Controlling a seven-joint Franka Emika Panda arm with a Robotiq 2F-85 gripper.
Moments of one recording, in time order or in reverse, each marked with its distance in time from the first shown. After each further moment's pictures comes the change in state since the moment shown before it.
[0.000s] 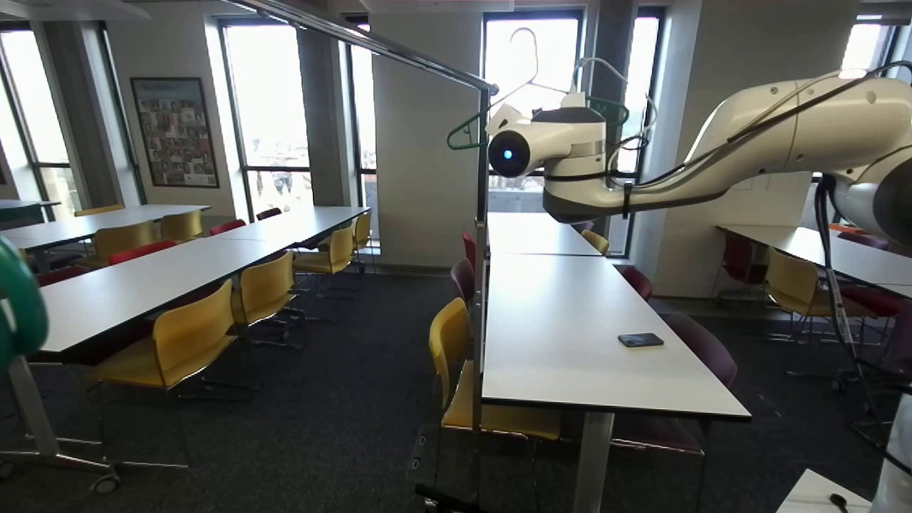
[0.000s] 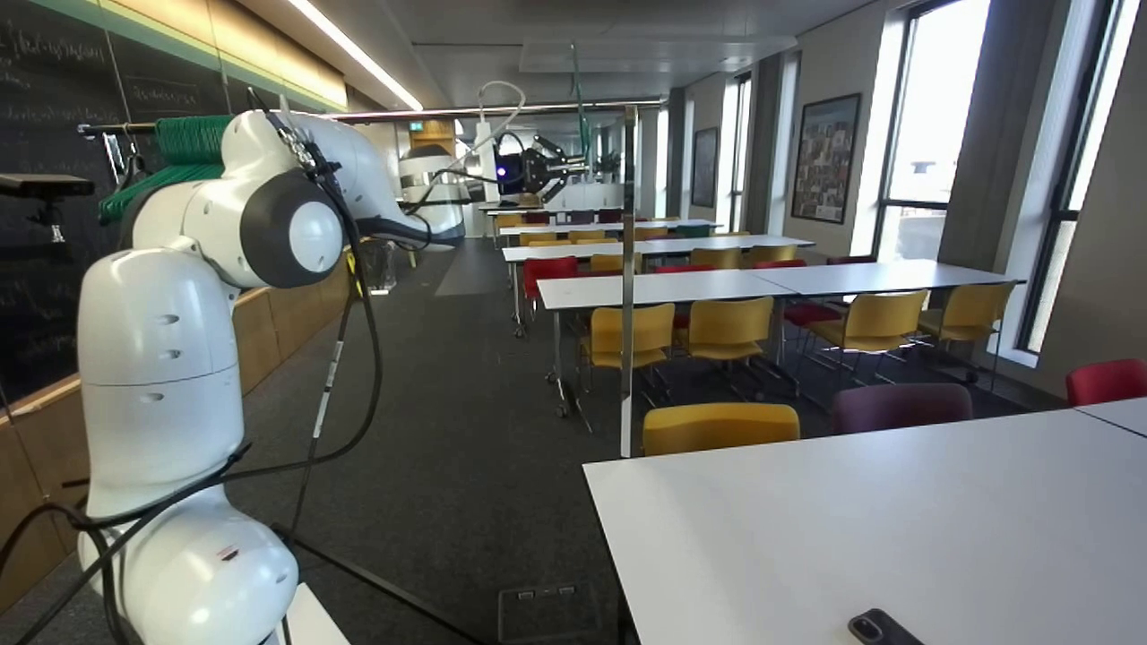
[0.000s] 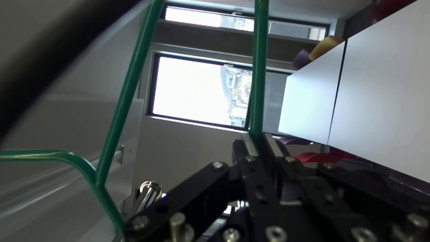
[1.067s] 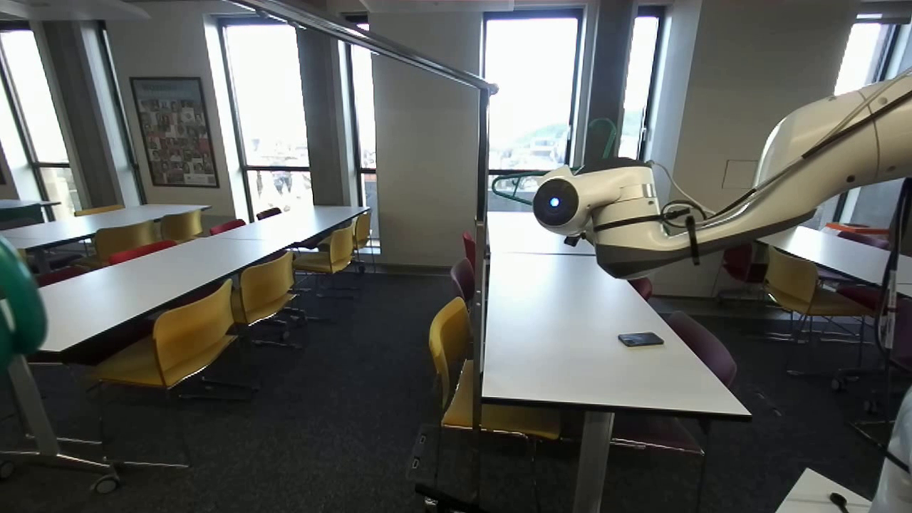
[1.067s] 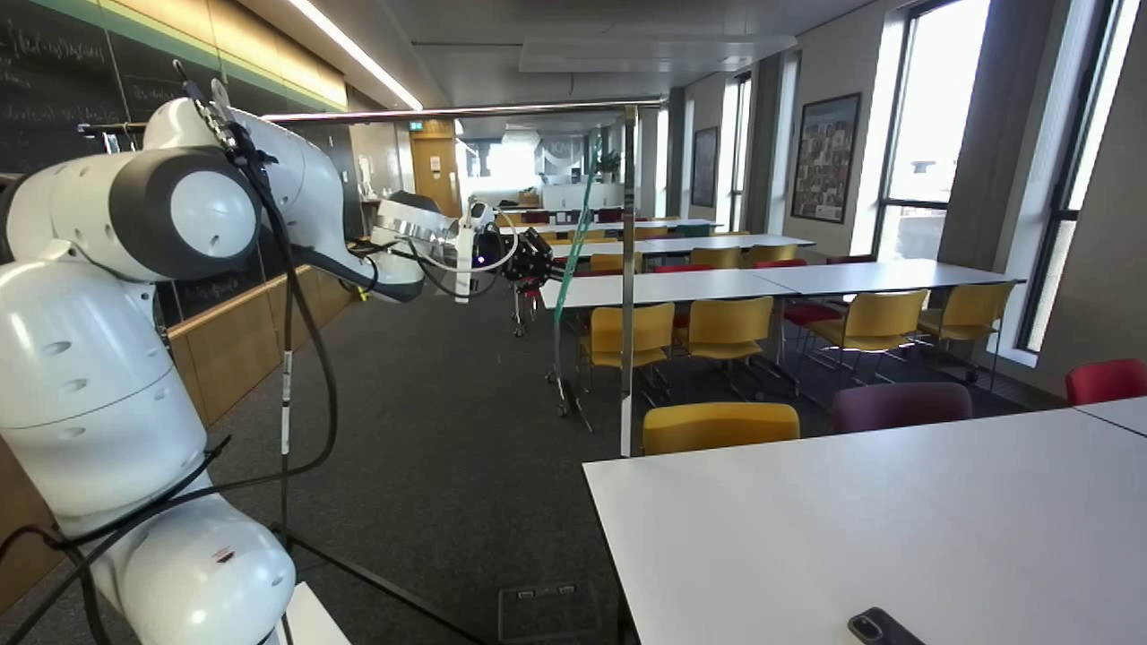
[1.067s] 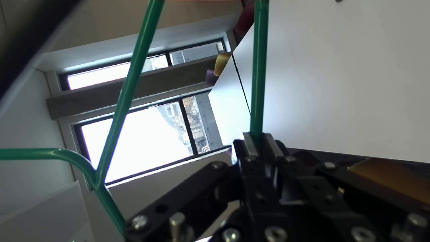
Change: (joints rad) arm -0.035 -0.265 -0.004 -0.508 0.387 0.047 0.553
